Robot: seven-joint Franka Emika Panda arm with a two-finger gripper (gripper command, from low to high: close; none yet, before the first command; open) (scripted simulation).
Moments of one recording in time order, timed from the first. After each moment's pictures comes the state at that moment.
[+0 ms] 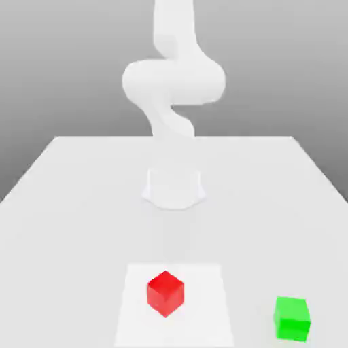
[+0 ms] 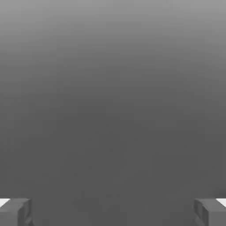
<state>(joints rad) -0.02 -0.71 0.02 -2.34 0.01 2.35 0.87</state>
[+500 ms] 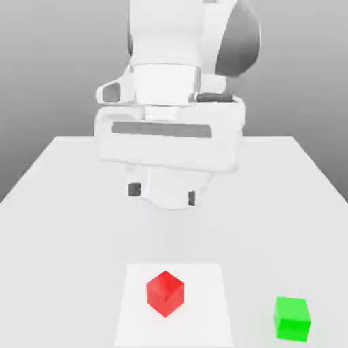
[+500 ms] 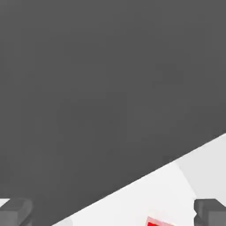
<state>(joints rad) -0.14 -0.16 0.11 -2.60 0.01 2.64 1.33</state>
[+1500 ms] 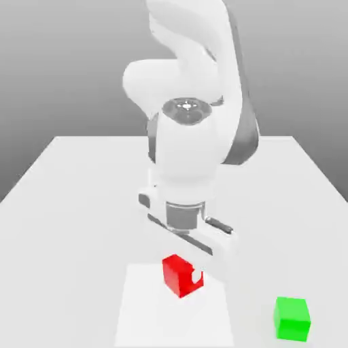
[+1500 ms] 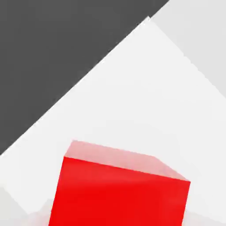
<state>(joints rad) -0.01 0.11 0.16 -2.58 -0.04 2.69 1.72</state>
